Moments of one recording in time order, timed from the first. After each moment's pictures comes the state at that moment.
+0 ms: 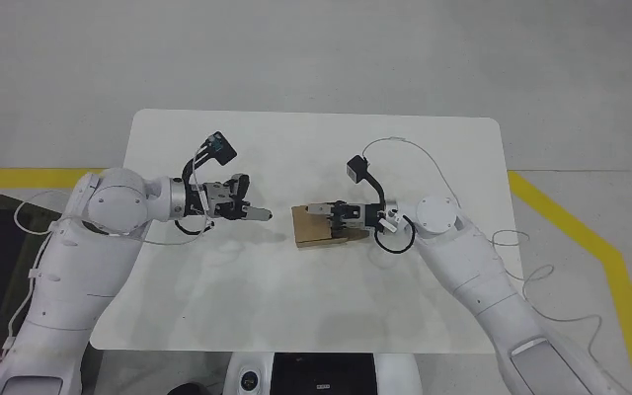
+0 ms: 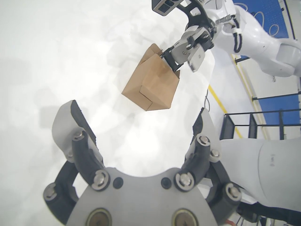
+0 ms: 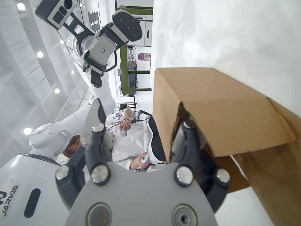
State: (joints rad) left arm 0.97 -0.91 -1.27 -1.59 0.18 -0.58 -1.14; right arm -0.81 -1.27 0.91 -1.11 0.38 -0.29 1.07
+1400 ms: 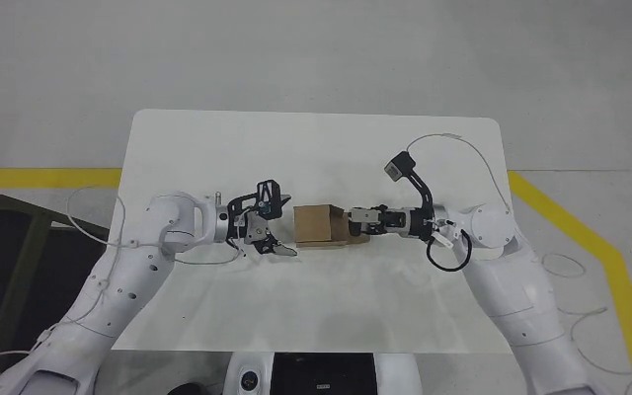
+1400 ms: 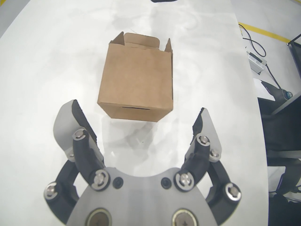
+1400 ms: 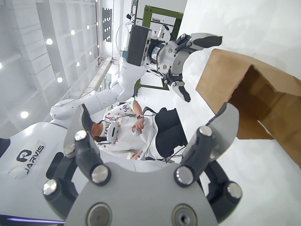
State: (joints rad) left arm 0.95 -0.93 -0.99 -1.51 1.00 -0.98 -0.34; right arm -1.03 -1.16 1.19 -1.50 0.39 -0.23 1.21
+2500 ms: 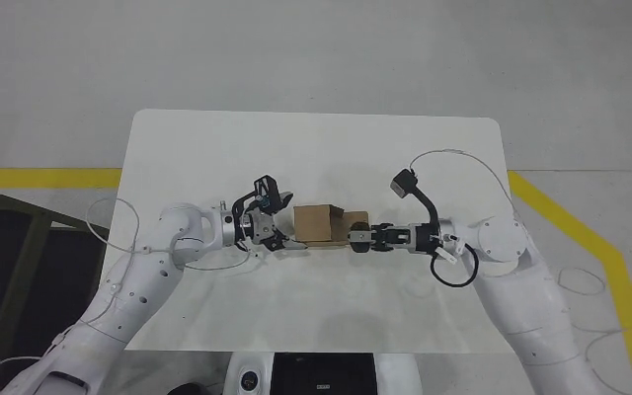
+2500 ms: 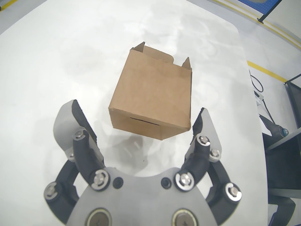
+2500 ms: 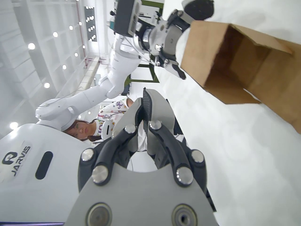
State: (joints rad) left arm 0.99 -0.96 -0.96 -1.44 0.96 -0.86 -0.21; right arm -1.14 -1.11 1.25 -1.61 0.22 -0.10 1.24
